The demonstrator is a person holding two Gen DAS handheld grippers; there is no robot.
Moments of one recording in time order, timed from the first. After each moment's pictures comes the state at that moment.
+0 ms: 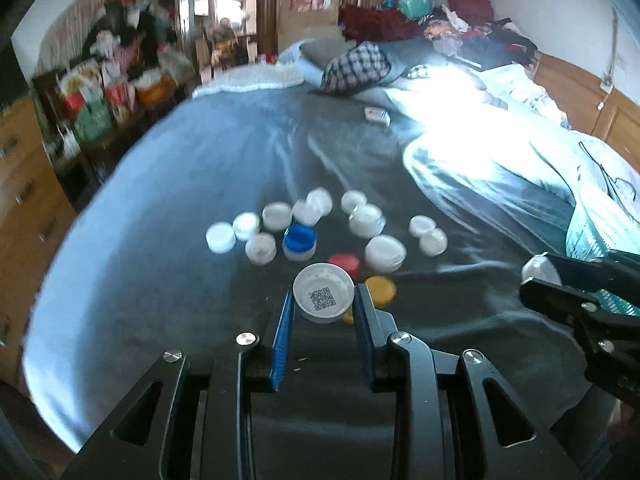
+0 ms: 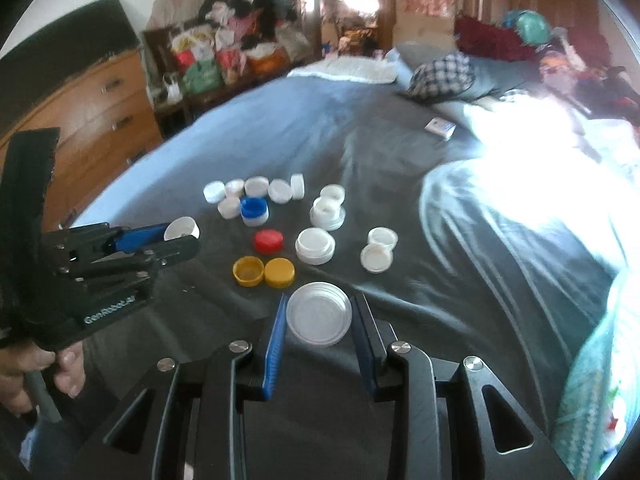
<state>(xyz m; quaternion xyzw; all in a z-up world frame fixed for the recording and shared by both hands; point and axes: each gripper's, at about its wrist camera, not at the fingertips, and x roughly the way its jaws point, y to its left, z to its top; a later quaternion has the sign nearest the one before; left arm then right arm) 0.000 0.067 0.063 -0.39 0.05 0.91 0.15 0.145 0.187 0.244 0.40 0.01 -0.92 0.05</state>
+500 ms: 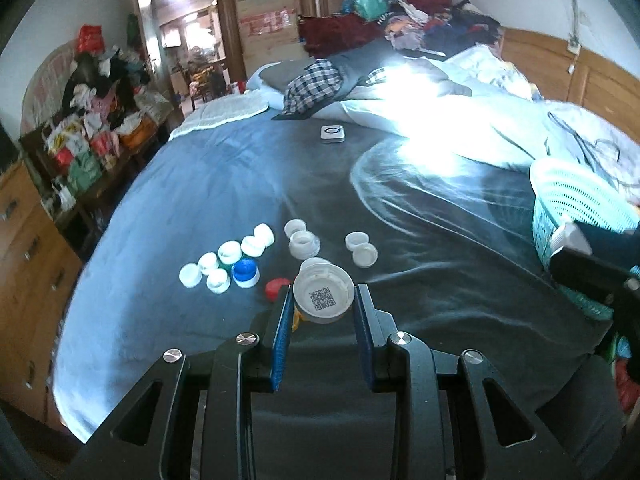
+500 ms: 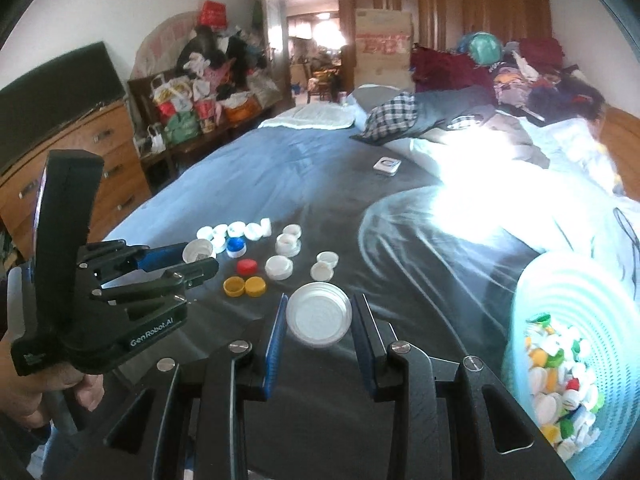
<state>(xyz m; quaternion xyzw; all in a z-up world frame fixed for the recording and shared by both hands) 0.036 0.138 0.103 -0.36 0.13 0.91 0.17 0.221 0.226 0.301 0.34 -0.02 -0.94 0.00</state>
